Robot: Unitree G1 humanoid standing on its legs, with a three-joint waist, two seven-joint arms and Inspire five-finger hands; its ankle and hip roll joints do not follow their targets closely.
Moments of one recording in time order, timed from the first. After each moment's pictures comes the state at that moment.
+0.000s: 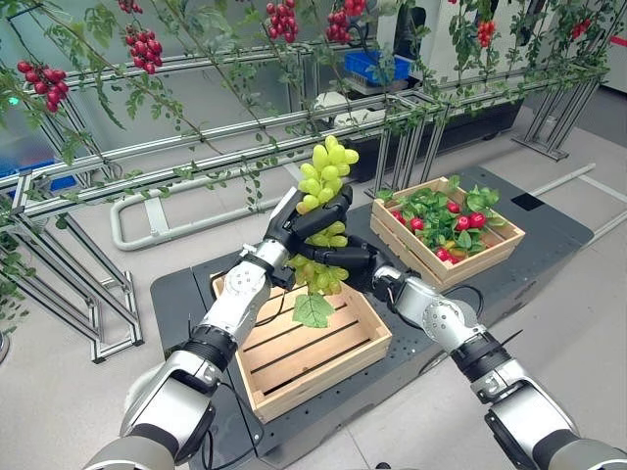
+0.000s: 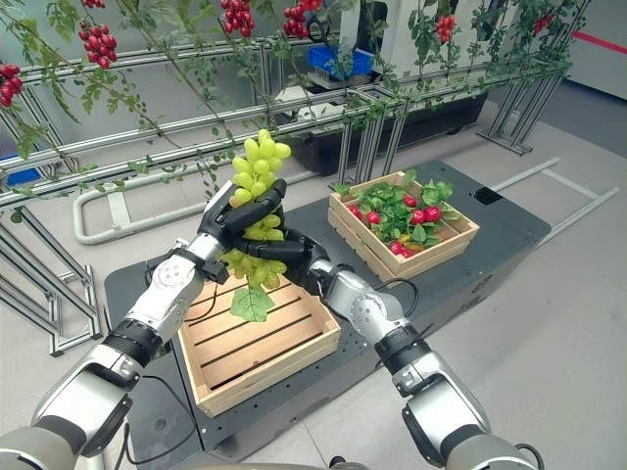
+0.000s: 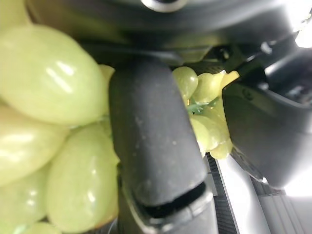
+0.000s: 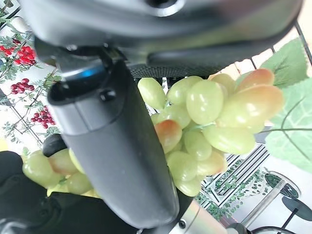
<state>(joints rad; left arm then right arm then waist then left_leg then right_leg) -0.64 0.41 -0.43 0.60 -0.57 -0.31 -0.17 -0.62 -0.26 0.45 0.39 1.12 0.33 -0.01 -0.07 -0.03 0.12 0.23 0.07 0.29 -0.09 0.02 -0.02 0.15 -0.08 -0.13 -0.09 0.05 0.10</state>
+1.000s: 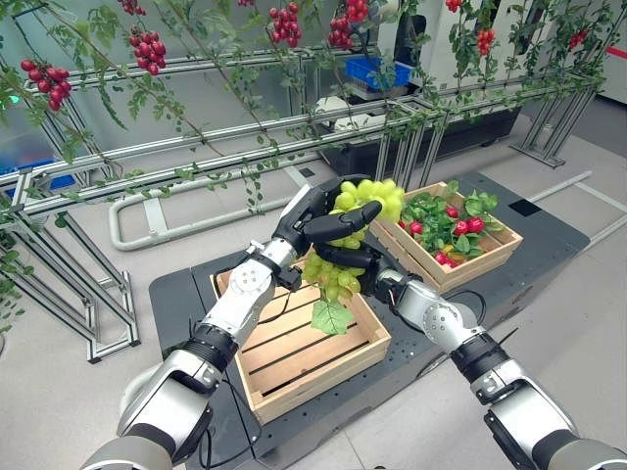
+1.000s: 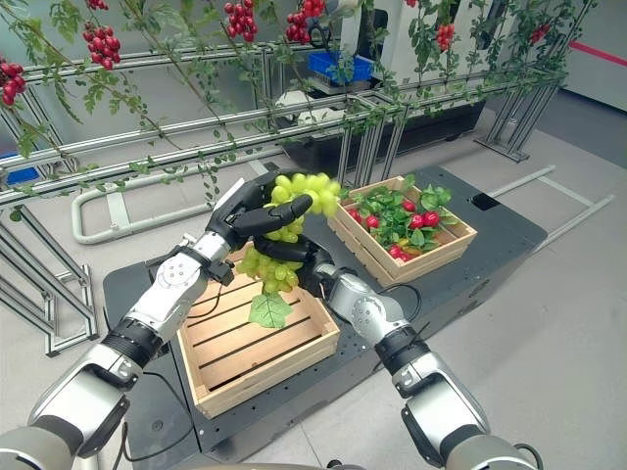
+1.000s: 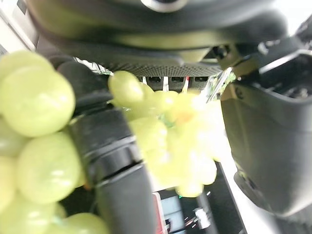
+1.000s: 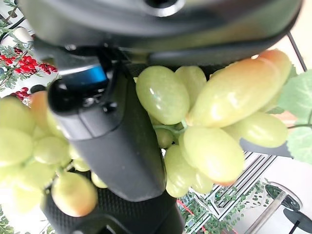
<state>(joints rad) -0.64 0.45 -0.47 0.53 -0.41 -0.30 -0.17 -0.61 -0.25 0.46 0.45 1.10 0.30 -0.02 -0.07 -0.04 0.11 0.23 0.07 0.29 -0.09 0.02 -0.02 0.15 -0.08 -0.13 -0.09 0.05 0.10</state>
